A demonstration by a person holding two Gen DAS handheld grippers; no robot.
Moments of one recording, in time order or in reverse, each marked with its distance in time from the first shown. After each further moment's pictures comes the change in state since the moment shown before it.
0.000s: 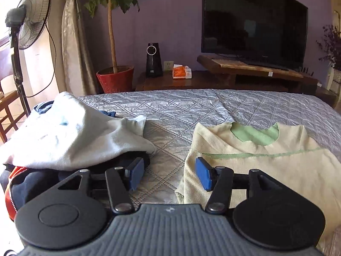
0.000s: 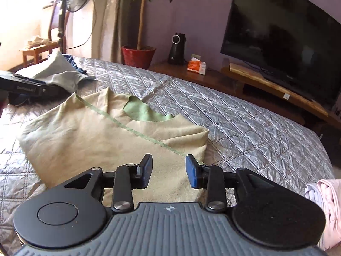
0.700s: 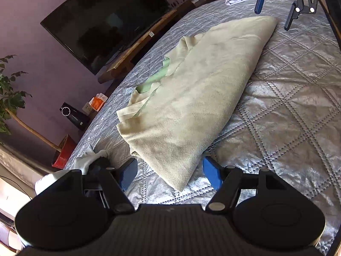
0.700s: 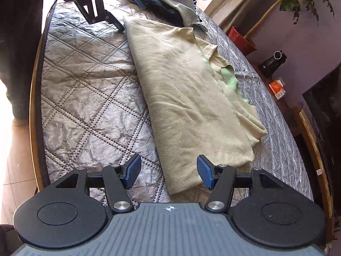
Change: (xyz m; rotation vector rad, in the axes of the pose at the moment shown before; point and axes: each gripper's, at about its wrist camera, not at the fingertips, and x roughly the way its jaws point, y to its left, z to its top) left arm -0.053 -0.043 -0.089 0.914 -0.052 -0.215; right arm -0.031 0.051 -0.057 -0.602 0.167 0.212
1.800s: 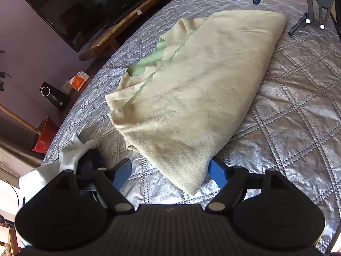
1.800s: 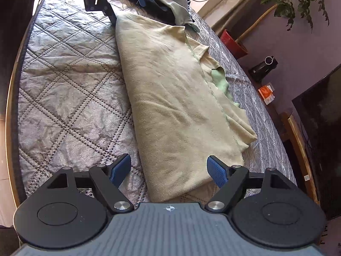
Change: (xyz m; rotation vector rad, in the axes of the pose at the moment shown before) left arm 0.023 0.032 0.017 -0.051 0.123 -0.127; right arm 0.012 0.002 0.000 -0.070 -0.025 -0.091
